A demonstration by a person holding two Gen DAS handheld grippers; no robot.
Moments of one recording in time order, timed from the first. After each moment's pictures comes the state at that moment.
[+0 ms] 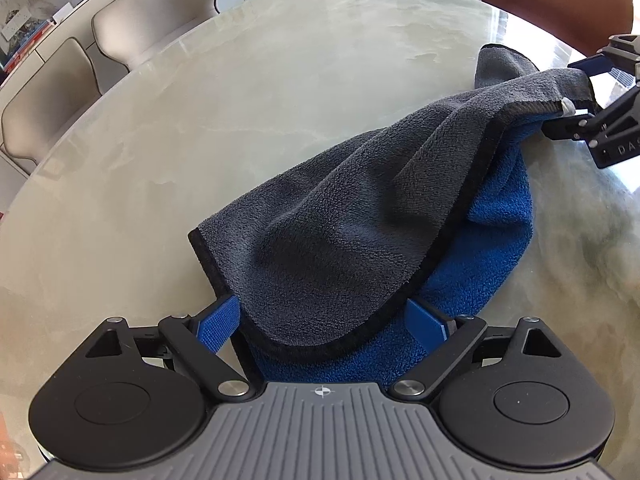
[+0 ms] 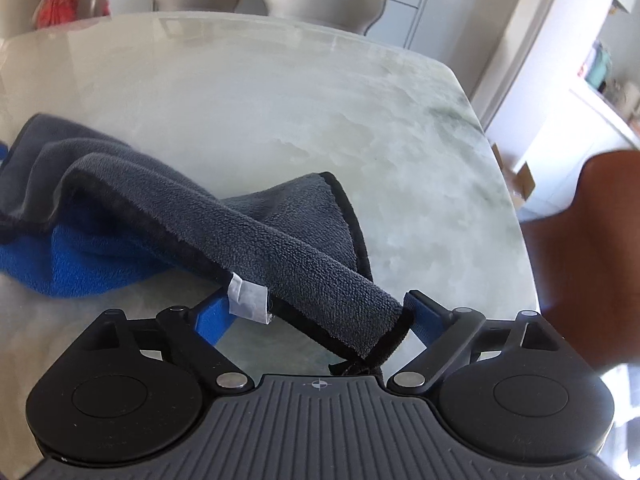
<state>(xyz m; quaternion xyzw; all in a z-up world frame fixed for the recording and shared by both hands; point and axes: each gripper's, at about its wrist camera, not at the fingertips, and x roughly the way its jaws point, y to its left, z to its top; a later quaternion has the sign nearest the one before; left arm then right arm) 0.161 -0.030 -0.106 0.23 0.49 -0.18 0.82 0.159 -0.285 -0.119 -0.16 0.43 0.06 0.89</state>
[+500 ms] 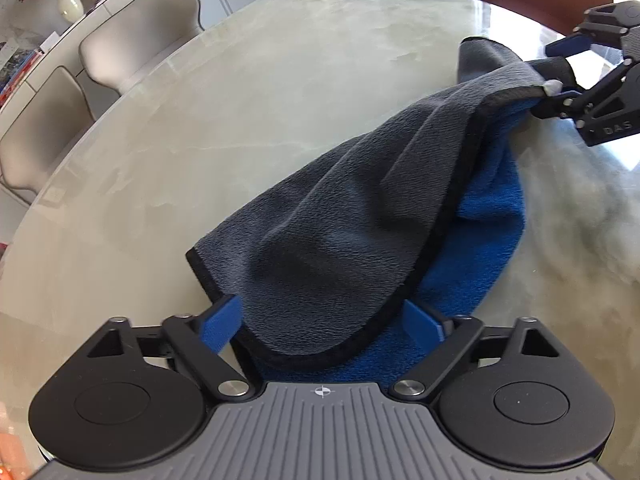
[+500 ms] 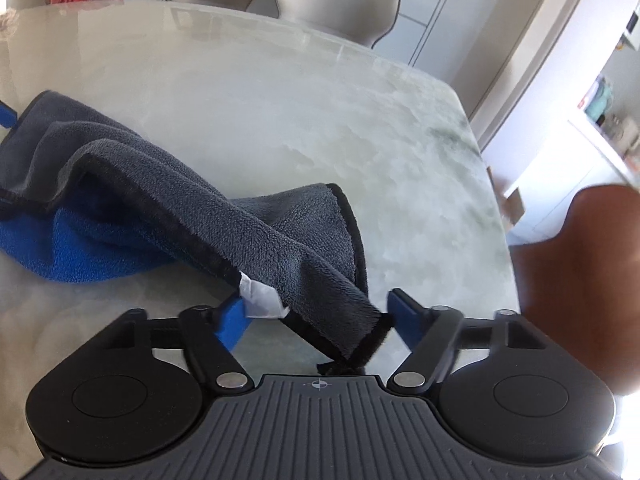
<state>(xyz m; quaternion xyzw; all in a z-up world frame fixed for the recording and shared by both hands) 0.150 -0.042 -0.104 0.26 0.47 -0.21 0.82 0.149 -0.275 -0.116 -0.21 0.40 0.06 0.89</state>
